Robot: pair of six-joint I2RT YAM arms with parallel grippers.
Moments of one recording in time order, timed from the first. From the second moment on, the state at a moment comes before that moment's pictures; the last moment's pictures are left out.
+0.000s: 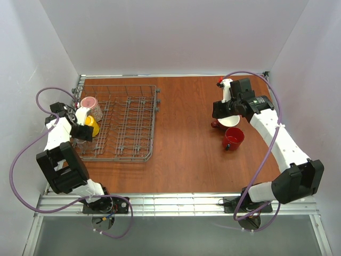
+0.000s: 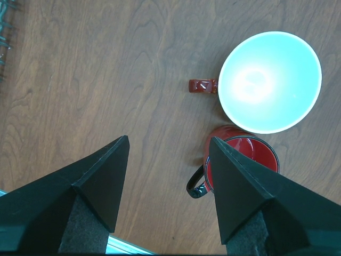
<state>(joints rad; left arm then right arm) 0.47 1.51 1.10 -0.81 0.18 0.72 0.33 1.37 1.35 -0.87 -0.14 0.00</state>
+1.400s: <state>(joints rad) 0.47 1.41 1.54 -1.12 0.46 0.68 0.33 1.33 1.35 -0.81 -0.38 0.02</state>
